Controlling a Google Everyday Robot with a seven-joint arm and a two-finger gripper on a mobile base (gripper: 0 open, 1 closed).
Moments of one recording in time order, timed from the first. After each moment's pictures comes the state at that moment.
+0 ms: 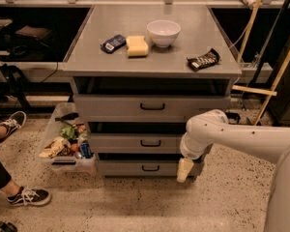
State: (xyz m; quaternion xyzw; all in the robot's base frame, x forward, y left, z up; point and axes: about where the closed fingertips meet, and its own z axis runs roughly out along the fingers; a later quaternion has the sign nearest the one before) arm 0.590 -0.164 0.481 -0.62 0.78 0.01 0.12
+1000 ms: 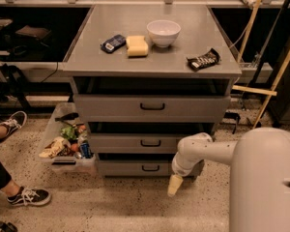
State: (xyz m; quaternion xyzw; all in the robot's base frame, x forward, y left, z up) arm 0.586 -0.139 0.348 -0.60 0.79 0.06 0.10
